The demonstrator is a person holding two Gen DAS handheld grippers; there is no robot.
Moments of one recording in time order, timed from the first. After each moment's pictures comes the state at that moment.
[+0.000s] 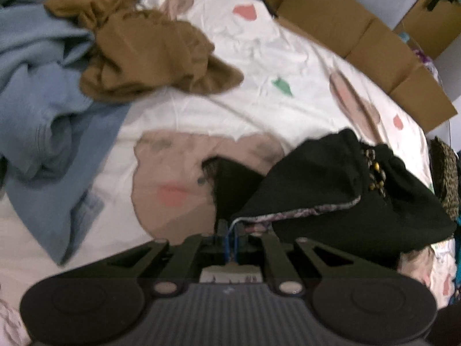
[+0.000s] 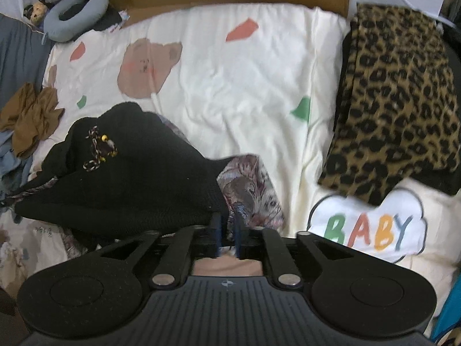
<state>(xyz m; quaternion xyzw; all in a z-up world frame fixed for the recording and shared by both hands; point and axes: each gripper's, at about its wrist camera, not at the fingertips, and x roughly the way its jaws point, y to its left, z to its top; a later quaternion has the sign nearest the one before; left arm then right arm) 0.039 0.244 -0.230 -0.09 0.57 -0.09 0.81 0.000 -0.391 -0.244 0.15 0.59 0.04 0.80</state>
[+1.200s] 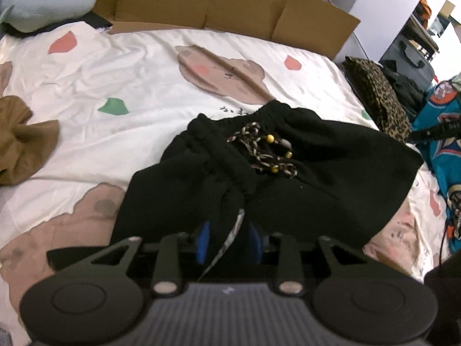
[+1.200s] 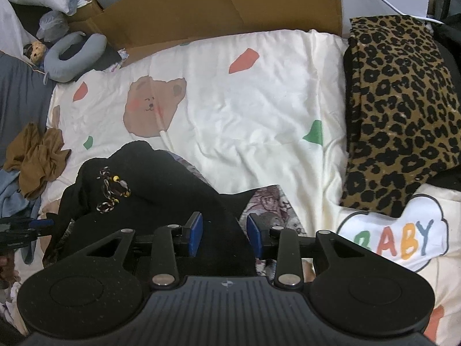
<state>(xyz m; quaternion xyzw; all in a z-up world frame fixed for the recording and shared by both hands) 0.070 0.074 -0.256 0.05 0.51 -0.31 0.80 0.006 -0.372 -0.245 0.19 0.52 0.01 0.83</state>
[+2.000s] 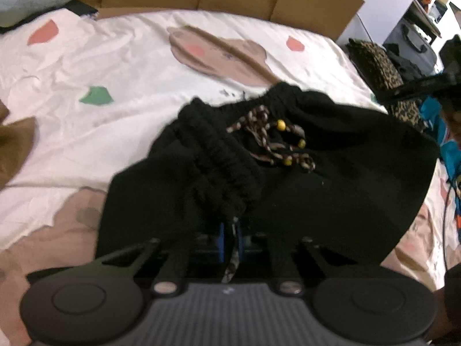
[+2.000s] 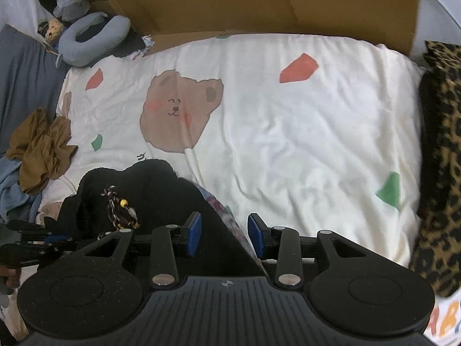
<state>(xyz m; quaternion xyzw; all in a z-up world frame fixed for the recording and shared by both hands) 0.094 0.065 -0.285 0.07 0.53 -0.32 0.78 0.106 -0.332 -0.282 0.16 0.52 0.08 0.84</state>
